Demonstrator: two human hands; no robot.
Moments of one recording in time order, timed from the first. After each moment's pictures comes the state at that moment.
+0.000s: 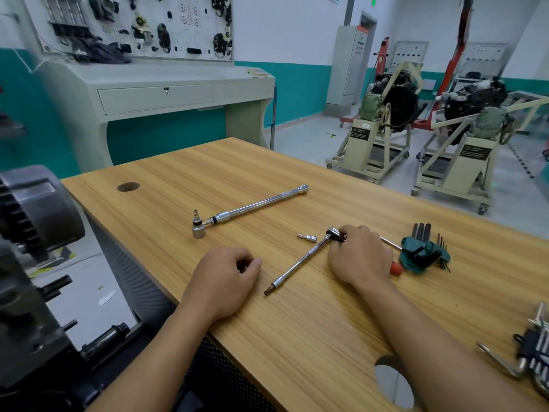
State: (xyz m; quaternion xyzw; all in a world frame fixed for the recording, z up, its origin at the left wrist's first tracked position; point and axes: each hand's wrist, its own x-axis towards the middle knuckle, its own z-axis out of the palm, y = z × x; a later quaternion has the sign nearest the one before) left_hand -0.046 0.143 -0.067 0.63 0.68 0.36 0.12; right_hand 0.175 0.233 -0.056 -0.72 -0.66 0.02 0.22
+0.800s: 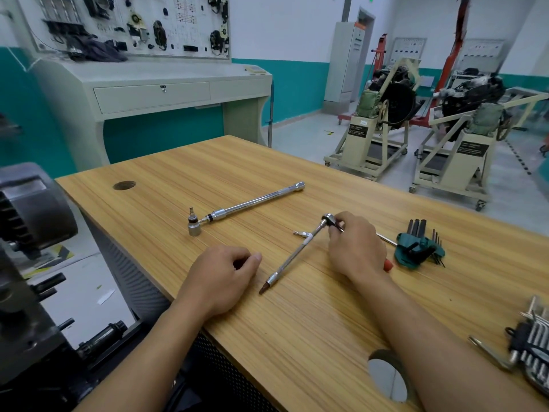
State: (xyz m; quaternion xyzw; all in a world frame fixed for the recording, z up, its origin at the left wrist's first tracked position) left_hand -0.047 0.142 -0.068 0.65 0.66 0.36 0.15; right_hand 0.174 0.231 -0.045 -0.69 -0.65 0.07 0.32
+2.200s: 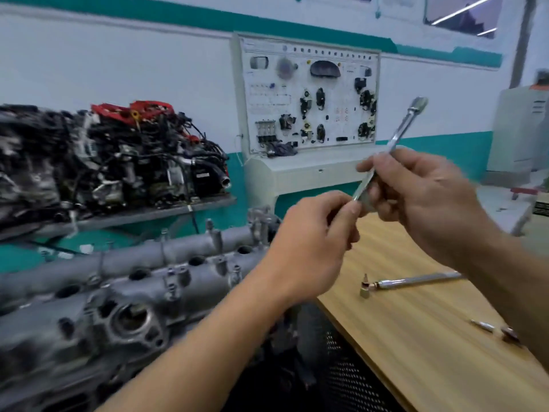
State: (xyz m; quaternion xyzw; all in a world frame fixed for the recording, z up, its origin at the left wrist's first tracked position) left_hand -0.091 -0.046 0.161 0.64 0.57 0.52 0.02; right_hand 0.029 0.071 0.181 -0.04 -0.73 0.49 0.47
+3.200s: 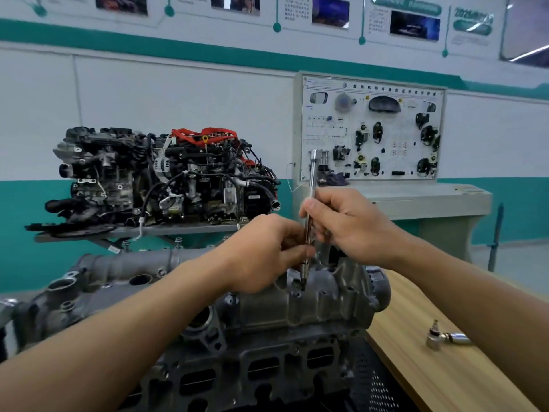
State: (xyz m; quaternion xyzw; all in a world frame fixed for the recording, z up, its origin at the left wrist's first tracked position) left_hand -0.207 -0.105 0.158 0.62 0.71 0.33 -0.04; right_hand -0.106 0.037 0.178 0.05 -0.87 0.35 0.34
